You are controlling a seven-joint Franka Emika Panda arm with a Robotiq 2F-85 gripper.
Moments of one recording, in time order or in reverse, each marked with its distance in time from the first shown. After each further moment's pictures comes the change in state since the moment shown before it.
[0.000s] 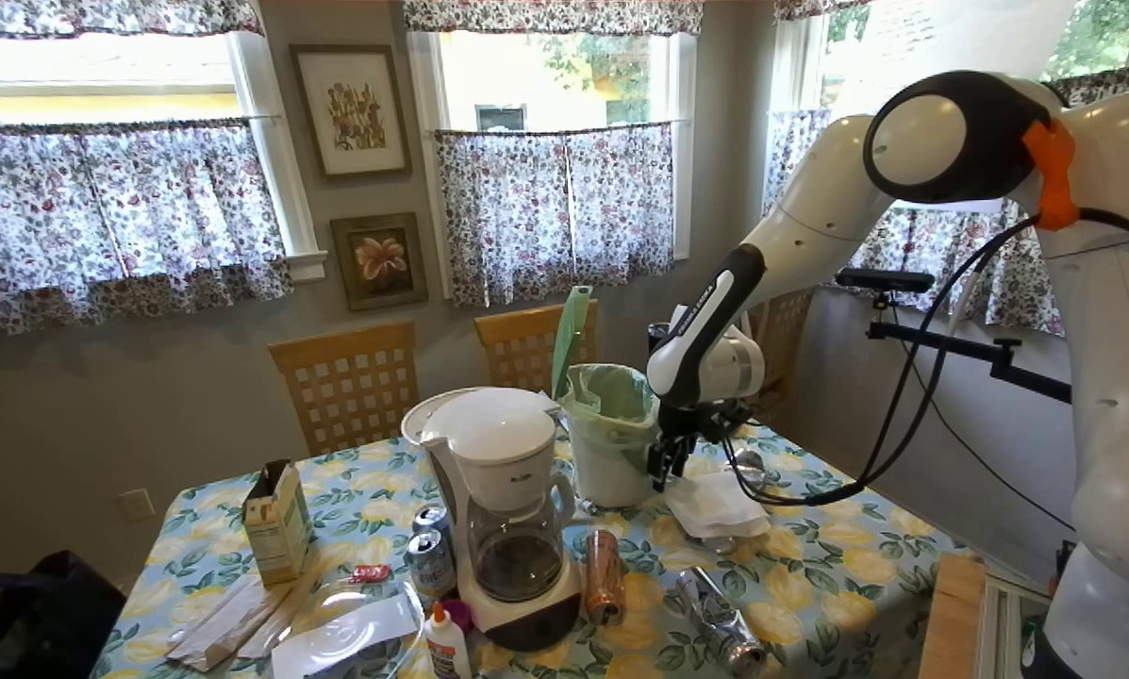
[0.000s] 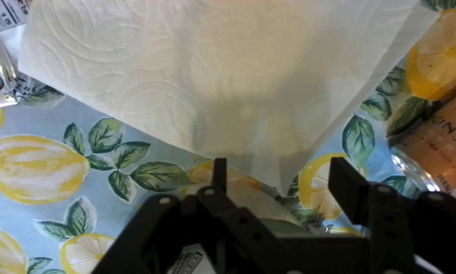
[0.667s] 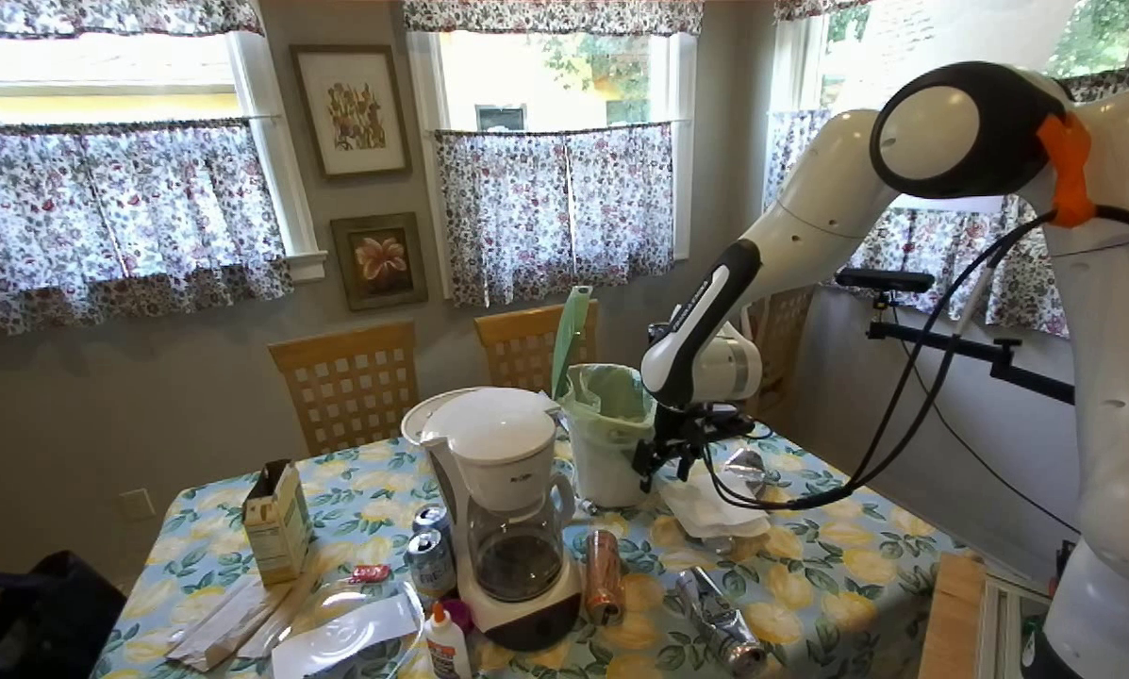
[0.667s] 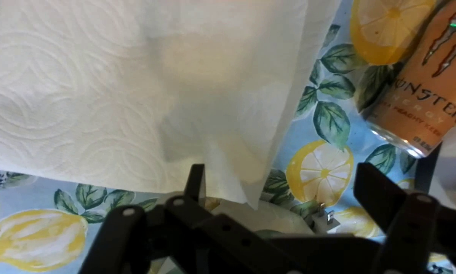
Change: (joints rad) arm 0.034 -0.027 0.000 -0.028 0.092 -0.013 0.245
